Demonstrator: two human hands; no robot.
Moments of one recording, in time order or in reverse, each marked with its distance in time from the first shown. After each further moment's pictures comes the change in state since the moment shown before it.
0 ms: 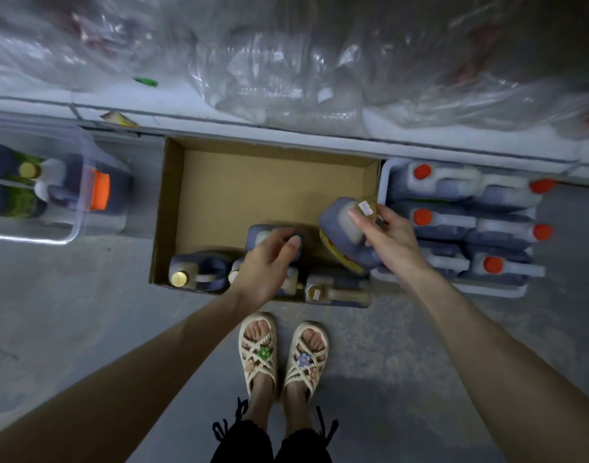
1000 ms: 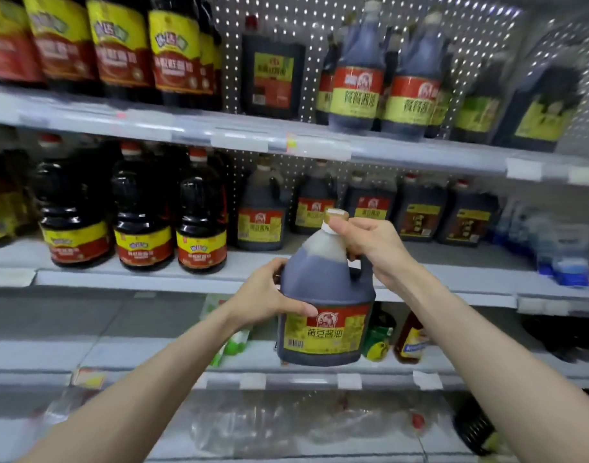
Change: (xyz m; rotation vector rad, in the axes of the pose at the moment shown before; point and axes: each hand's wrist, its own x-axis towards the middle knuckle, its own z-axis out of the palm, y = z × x) left_hand -0.327 0.526 -0.207 0.052 -0.012 0.863; right_hand -0.436 -0.590 -0.180 0.120 0.090 -0.898
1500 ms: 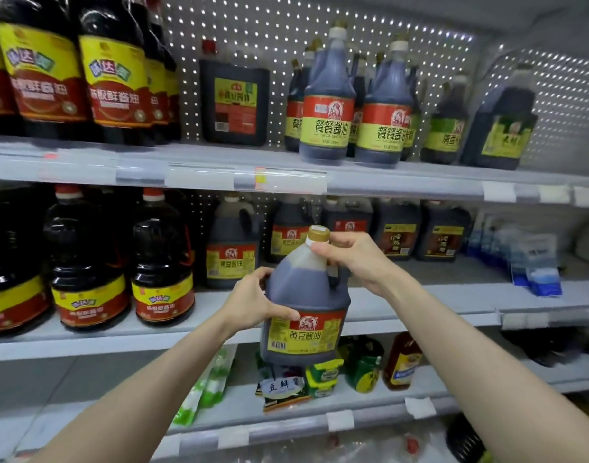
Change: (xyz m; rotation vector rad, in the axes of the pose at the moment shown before) left_hand 0.102 0.007 -0.022 0.156 0.061 0.005; right_hand 0.084 0.005 -0.025 -0.119 -0.014 0.040
